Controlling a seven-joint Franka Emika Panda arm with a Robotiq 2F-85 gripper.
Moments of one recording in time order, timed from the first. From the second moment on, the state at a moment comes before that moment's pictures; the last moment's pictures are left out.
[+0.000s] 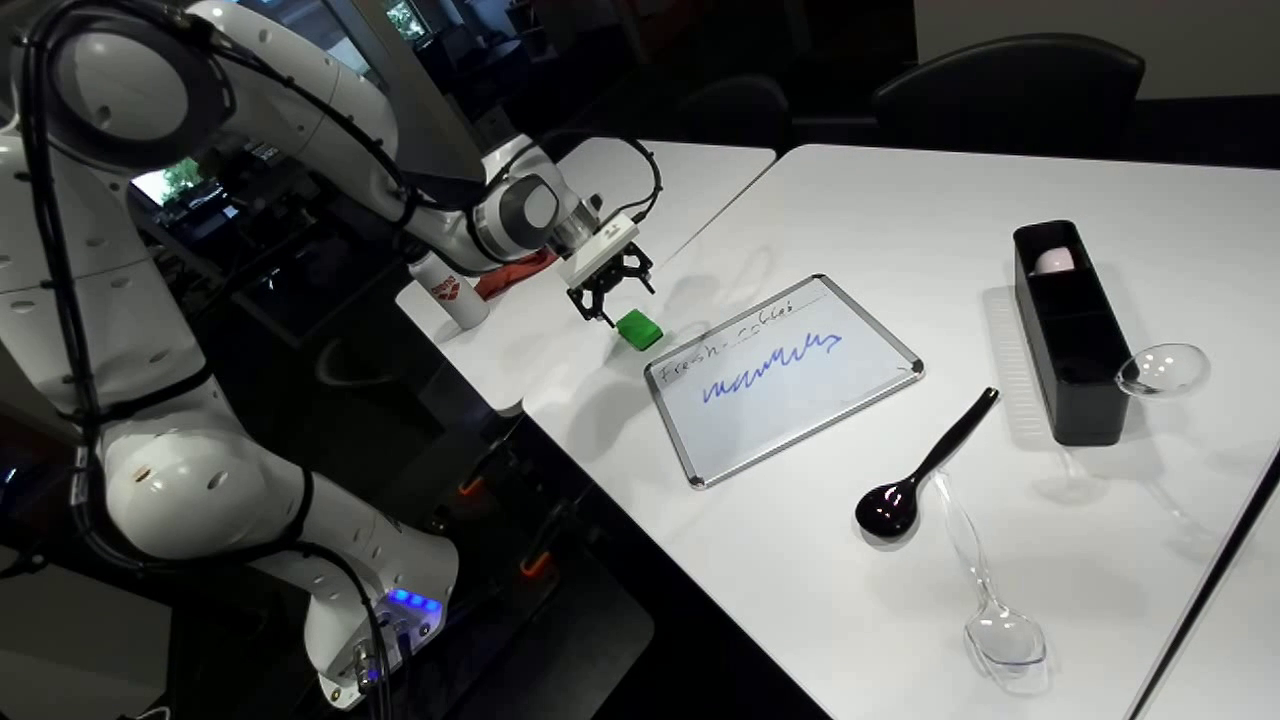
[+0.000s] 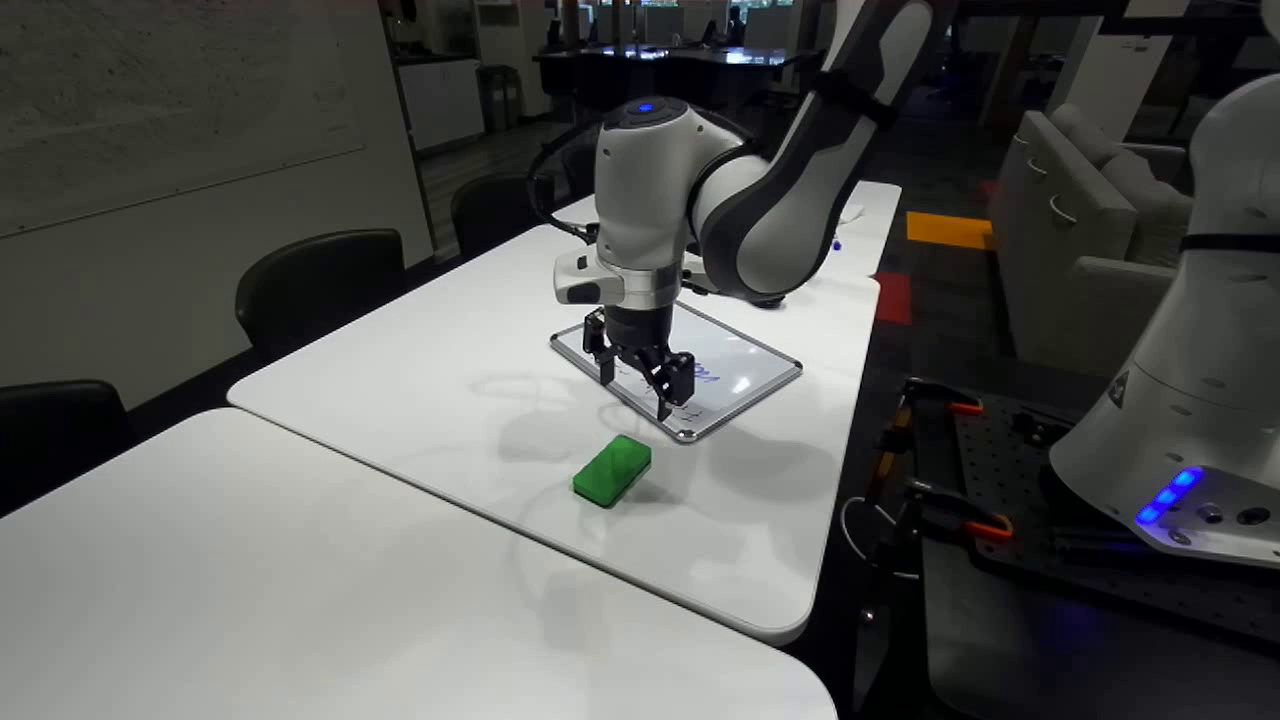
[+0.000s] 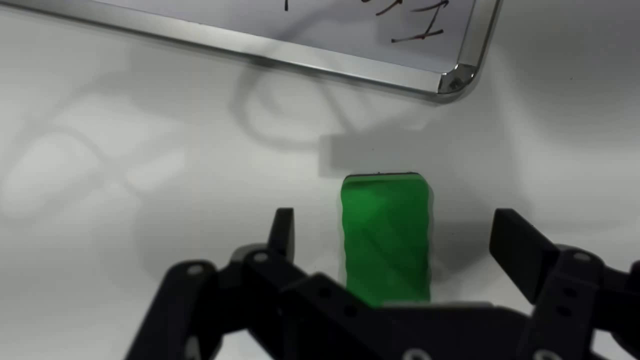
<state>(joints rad) 0.12 0.43 0.02 -2.27 -0.38 2.74 -0.80</state>
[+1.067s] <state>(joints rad) 0.17 0.59 0.03 -2.18 -0.54 2.78 -0.62</state>
